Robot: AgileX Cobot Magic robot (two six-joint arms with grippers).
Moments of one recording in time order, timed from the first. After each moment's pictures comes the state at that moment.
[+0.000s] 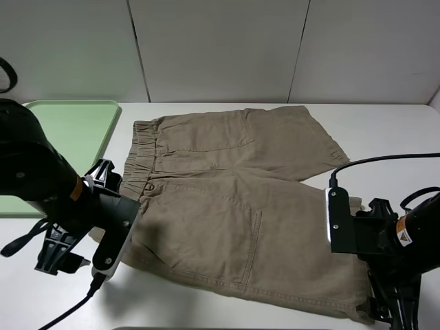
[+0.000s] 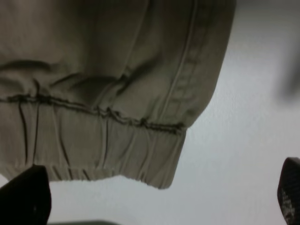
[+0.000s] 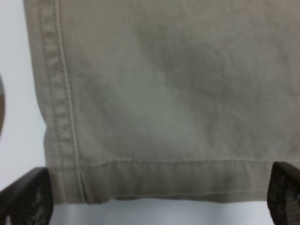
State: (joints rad) left arm -0.69 1.56 -0.59 0.39 0.43 0.87; right arm 0.54 1.36 -0.35 -0.08 0.46 -0.72
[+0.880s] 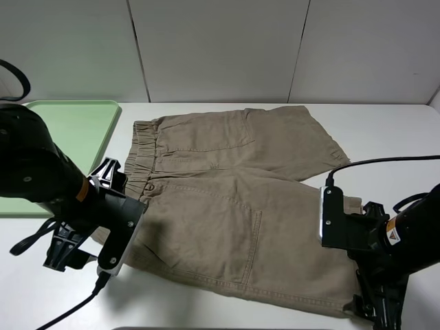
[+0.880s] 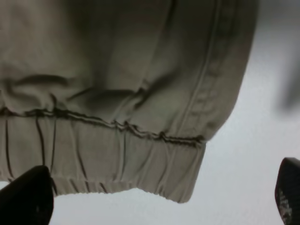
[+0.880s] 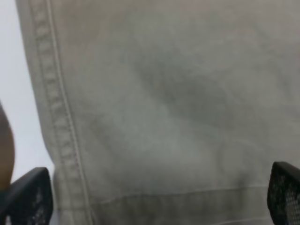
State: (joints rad) left arm -0.69 1.59 -0.59 0.43 0.37 0.84; right arm 0.54 1.43 -0.35 0.00 0.40 -0.72
